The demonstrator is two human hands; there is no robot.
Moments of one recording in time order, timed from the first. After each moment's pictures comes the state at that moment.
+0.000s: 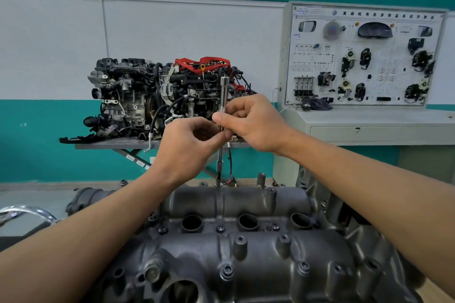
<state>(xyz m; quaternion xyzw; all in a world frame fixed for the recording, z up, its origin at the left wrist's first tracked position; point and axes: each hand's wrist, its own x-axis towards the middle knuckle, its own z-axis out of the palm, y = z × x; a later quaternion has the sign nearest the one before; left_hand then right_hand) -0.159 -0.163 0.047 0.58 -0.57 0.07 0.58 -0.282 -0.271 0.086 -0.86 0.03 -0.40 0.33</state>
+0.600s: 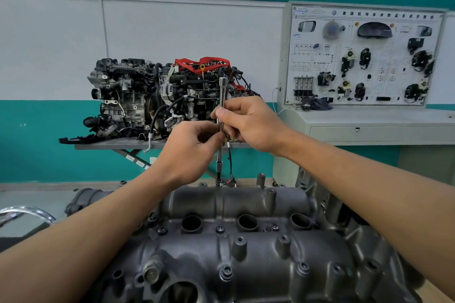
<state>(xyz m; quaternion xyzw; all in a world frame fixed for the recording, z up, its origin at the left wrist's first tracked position) -0.160 -0.166 0.047 0.58 -0.61 0.04 0.53 -0.280 -0.272 0.086 -0.86 0.03 -0.37 0.36</state>
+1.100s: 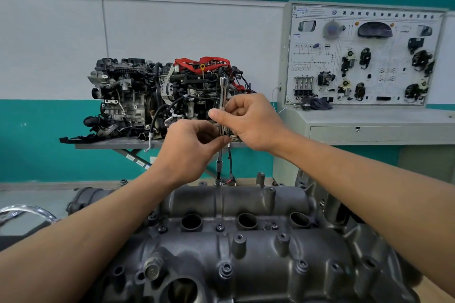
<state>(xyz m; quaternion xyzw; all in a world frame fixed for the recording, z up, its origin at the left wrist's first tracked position) -0.156 -0.168 0.045 0.60 -0.58 0.06 0.55 -0.277 -0.270 0.086 -0.84 0.06 -0.44 0.31</state>
